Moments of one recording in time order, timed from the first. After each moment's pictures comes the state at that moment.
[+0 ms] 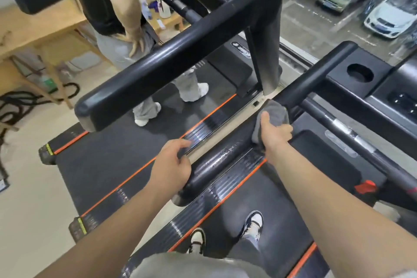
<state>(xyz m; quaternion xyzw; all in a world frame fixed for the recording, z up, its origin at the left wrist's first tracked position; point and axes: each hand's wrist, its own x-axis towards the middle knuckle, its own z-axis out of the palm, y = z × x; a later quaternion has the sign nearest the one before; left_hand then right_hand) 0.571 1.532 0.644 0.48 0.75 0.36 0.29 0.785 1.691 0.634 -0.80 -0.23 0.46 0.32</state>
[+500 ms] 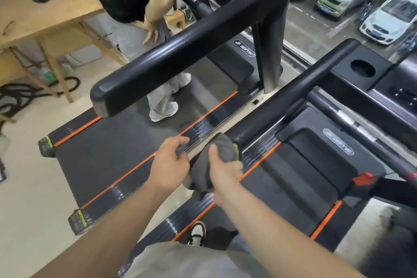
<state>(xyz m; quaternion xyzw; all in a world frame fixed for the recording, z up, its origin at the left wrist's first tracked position) 0.548 1.489 0.639 0.43 0.75 0.37 0.33 0.672 1.522 0.626 -0.78 -0.24 0.54 0.23</state>
